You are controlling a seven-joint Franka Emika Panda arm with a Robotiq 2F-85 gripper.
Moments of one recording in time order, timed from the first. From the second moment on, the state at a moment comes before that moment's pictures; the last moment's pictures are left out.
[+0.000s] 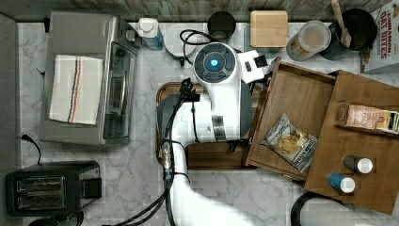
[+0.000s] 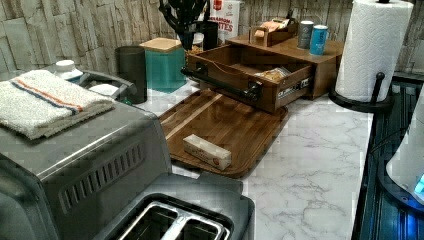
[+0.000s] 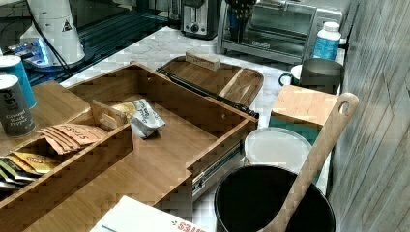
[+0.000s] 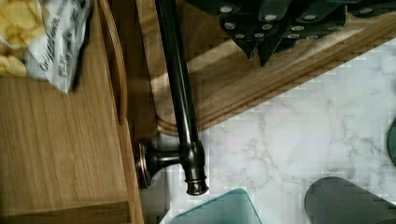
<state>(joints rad) 0.00 0.21 0.00 -1.91 -0.20 0.57 -0.21</state>
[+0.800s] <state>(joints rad) -0.01 0.32 -0.01 -1.98 -0.25 0.77 -0.21</state>
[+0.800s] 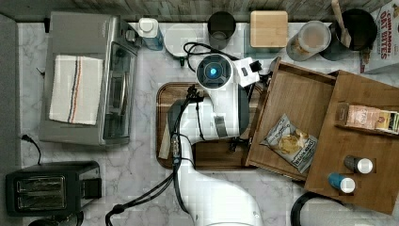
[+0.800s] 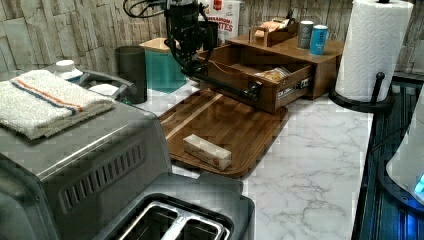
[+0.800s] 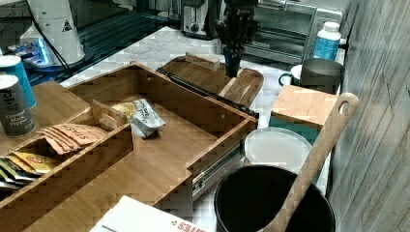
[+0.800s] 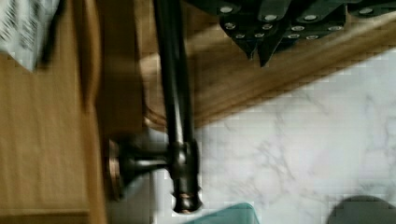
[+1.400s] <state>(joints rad) -0.03 0.41 -0.01 -1.98 -0.24 0.79 -0.25</state>
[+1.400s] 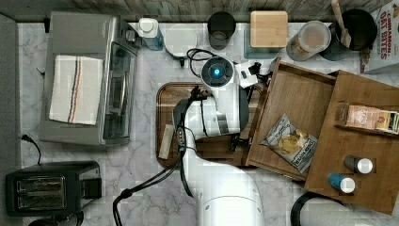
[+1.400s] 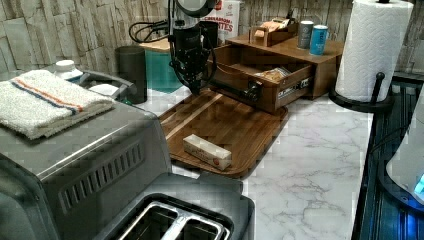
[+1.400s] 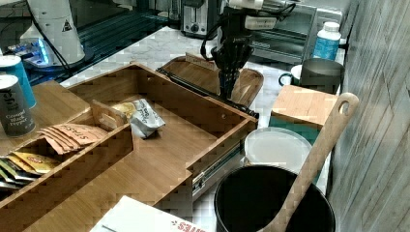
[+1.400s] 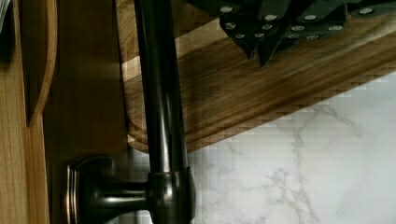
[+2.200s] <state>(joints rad) -0.17 0.41 0.00 -1.98 -0.11 0.78 -0.59</state>
